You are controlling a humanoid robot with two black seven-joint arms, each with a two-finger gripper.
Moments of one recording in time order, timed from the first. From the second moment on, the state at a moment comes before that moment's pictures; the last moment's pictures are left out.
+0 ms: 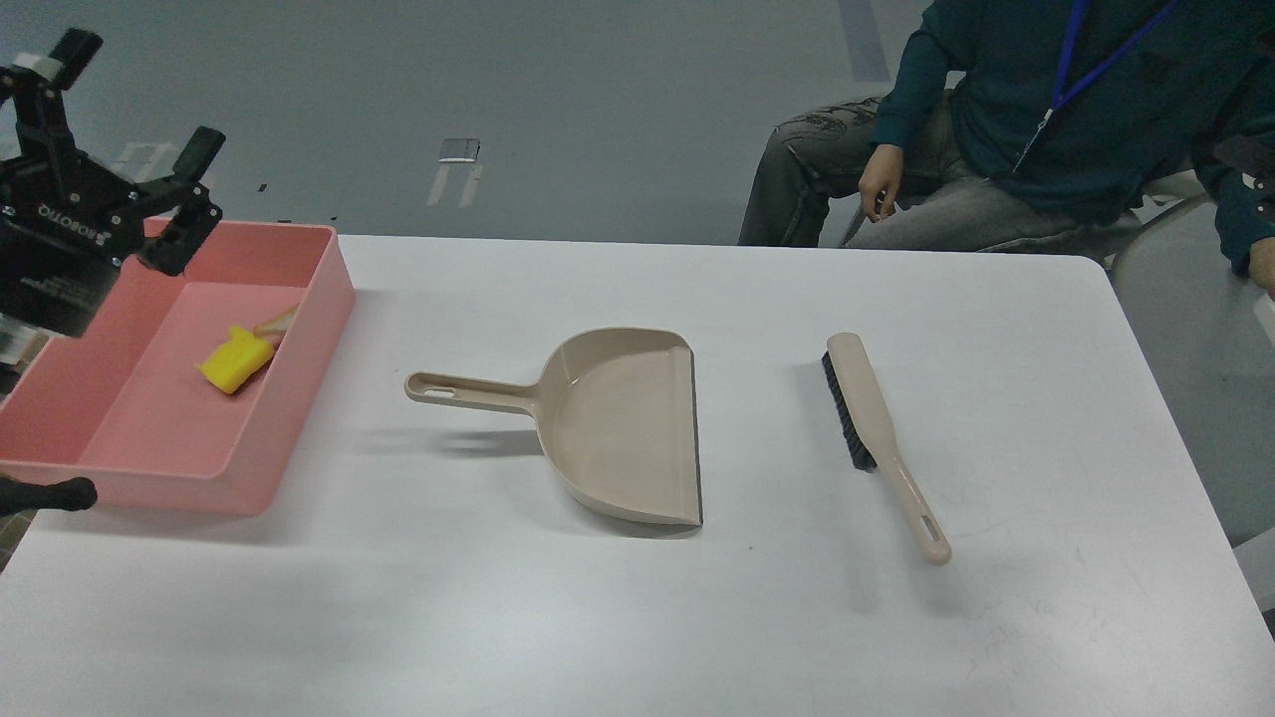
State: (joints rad) left arm -0.05 0.62 -1.65 -1.55 0.53 -0.42 -0.23; right arm 0.57 -0.92 1.17 1.19 -0.63 0.49 -0.02
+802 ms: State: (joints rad) left arm -0.54 0.45 -1.24 -1.27 0.53 -0.12 0.04; right arm 0.86 -0.50 1.10 0.70 -0.62 0.49 -0.01
